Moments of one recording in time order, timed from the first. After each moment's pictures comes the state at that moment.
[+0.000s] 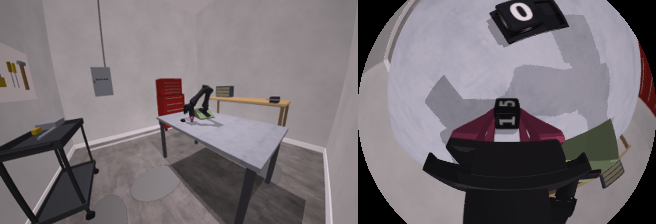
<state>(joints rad) -0.14 1.63 0.79 -0.64 -0.47 0.54</state>
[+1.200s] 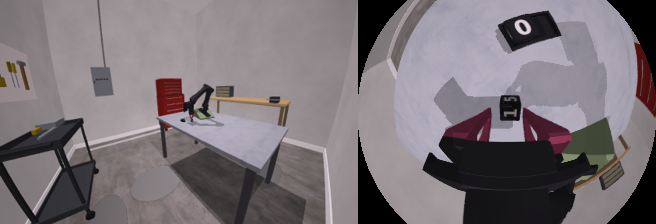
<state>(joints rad) -0.18 1.58 0.84 -0.73 -0.48 0.50</state>
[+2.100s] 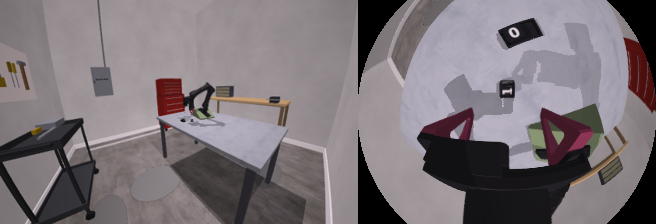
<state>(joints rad) -0.30 1.50 1.01 -1.06 -0.48 0.35</state>
